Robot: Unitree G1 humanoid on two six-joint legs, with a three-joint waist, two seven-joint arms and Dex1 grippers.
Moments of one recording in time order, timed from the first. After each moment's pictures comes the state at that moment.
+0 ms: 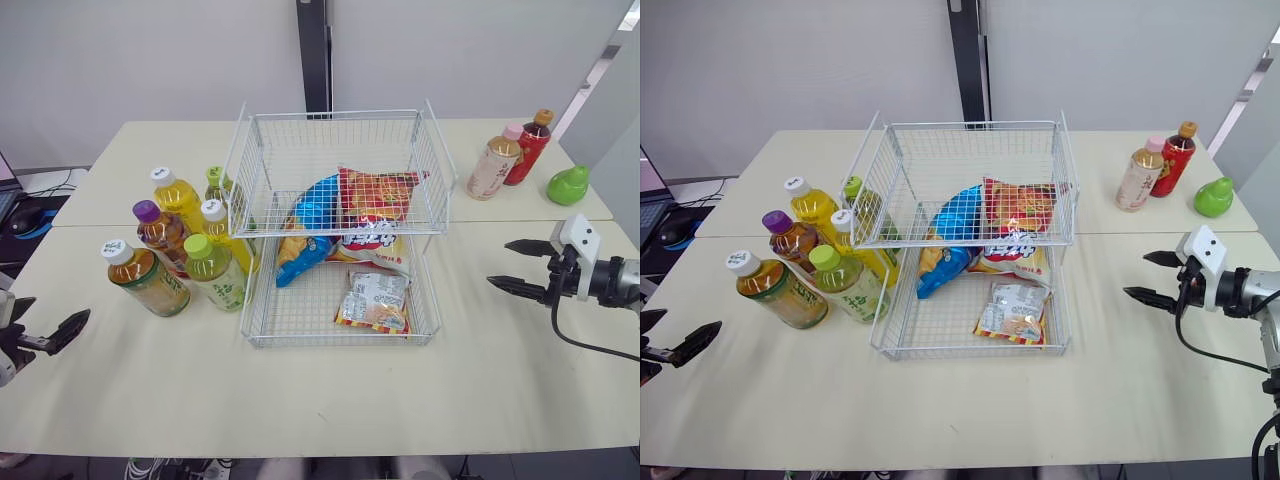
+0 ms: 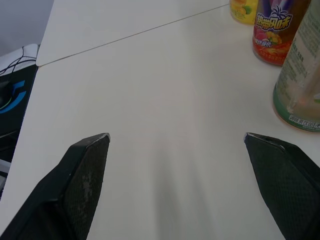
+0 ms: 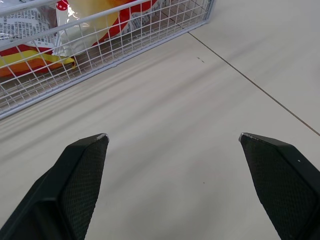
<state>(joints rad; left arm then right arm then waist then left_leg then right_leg) 0.19 0.87 0.72 0.20 -0.35 0.25 -0.81 -0.38 -0.90 -0.15 0.31 0.30 0.21 1.21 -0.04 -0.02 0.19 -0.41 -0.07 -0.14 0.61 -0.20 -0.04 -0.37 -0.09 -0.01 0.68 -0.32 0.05</state>
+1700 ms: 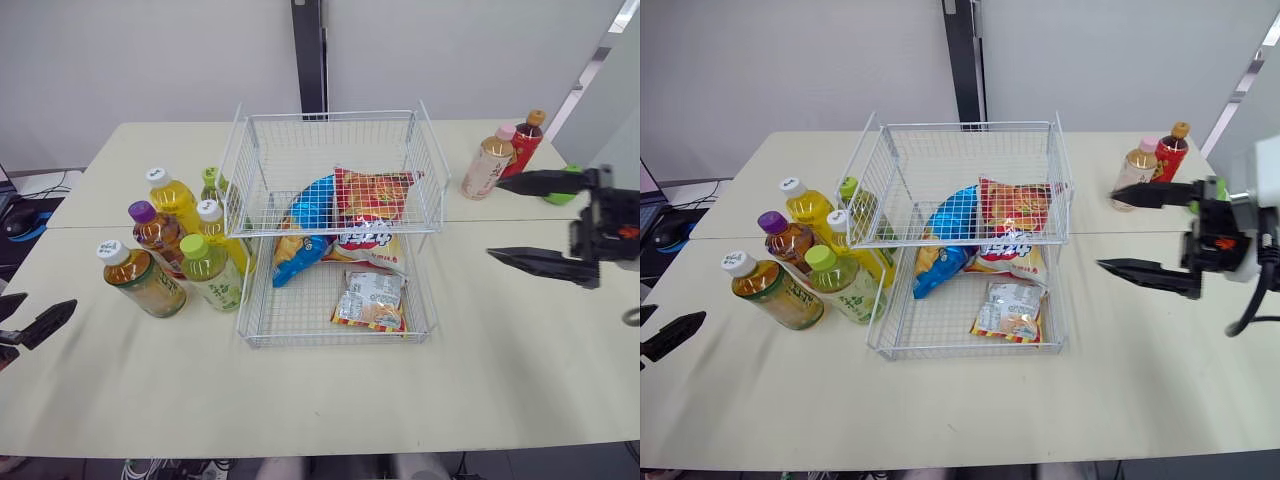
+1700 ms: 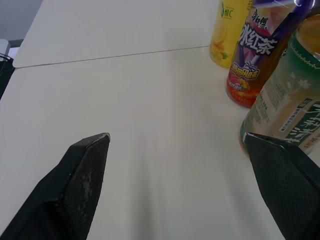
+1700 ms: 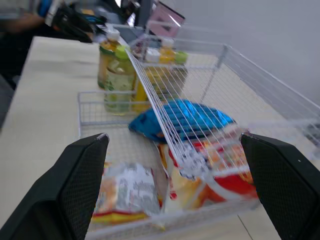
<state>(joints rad) 0.19 0.91 0.82 0.23 -0.51 0.39 -0.93 -0.46 -1.02 -0.31 -0.37 0.85 0.56 1.18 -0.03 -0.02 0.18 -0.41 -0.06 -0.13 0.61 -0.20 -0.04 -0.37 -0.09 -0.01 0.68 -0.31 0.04</state>
